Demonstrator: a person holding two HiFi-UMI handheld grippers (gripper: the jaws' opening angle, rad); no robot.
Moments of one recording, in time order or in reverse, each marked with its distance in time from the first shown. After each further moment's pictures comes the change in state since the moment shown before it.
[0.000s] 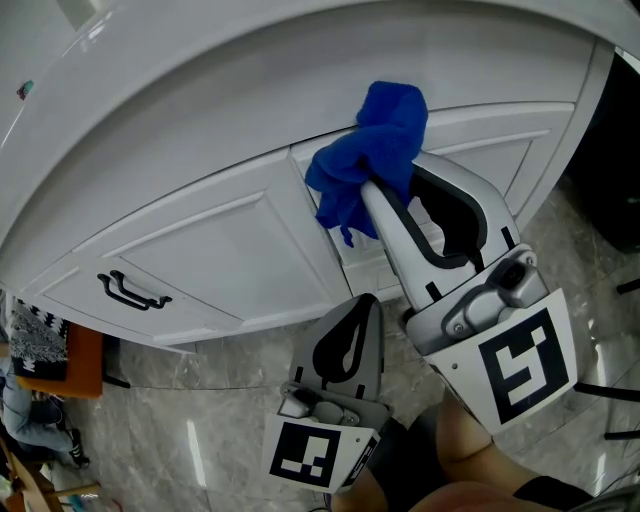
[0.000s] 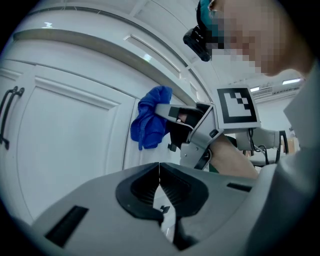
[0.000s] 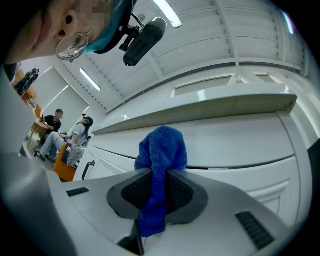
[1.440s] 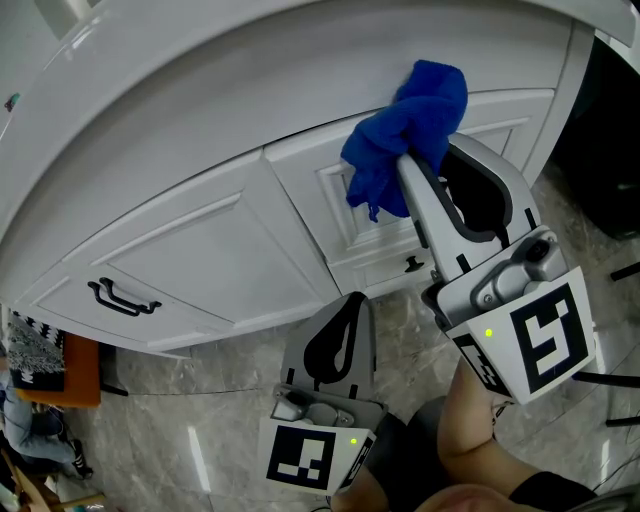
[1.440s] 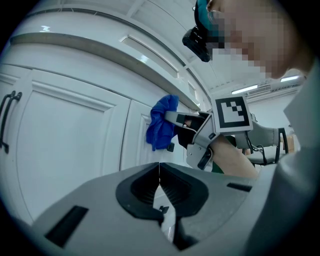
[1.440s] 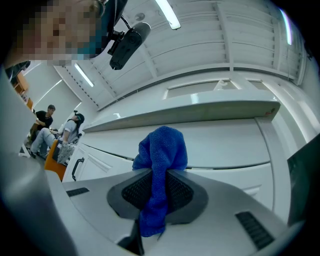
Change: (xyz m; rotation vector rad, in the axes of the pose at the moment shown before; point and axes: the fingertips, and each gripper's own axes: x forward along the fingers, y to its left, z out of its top) left arm 0.001 -0.007 0.000 0.018 0.004 0.001; right arm -0.021 -0.045 0.003 -0.047 -0.018 -0.098
